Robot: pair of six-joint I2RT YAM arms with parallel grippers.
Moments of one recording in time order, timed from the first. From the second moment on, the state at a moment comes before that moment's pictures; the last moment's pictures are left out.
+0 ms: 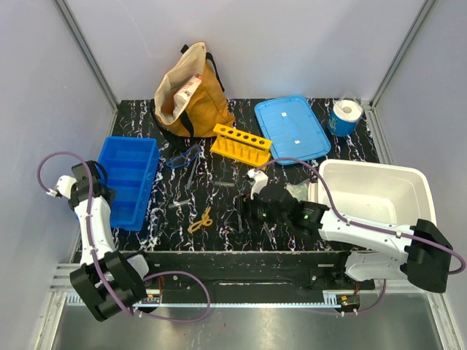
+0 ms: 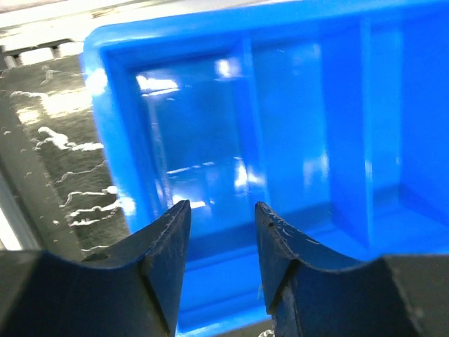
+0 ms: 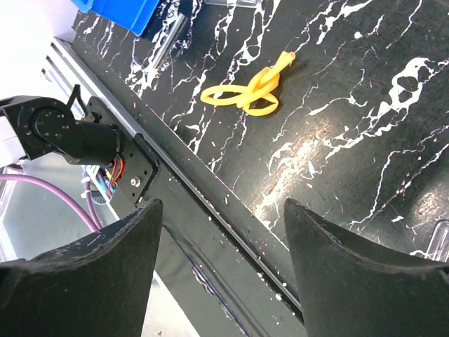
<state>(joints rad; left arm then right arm) 0.50 1.06 0.78 -0.74 -0.36 -0.84 1.07 1.19 0.75 -0.06 -0.04 0.68</state>
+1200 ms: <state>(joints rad) -0.16 1.33 1.13 -0.71 0.09 -0.24 1.03 1.41 0.98 -0.33 0.27 0.61</state>
